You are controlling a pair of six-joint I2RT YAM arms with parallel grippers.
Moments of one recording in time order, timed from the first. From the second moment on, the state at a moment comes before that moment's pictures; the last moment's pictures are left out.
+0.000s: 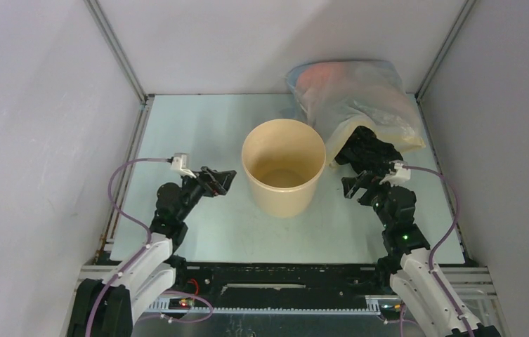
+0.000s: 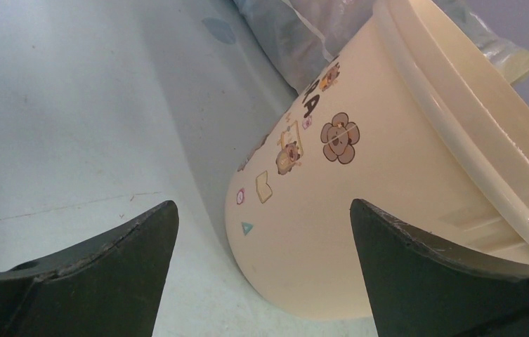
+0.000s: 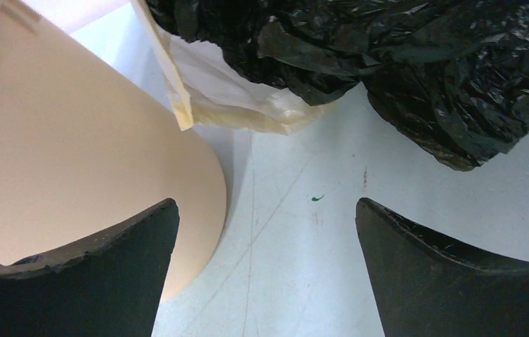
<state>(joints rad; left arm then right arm) -0.23 0.83 0.21 0.59 0.26 -0.58 0.19 0.57 0.24 0.09 -0.05 0.51</state>
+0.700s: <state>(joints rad) -0.31 0.84 0.23 0.62 0.32 -0.58 0.10 0.70 0.40 -0.11 0.31 0.90</state>
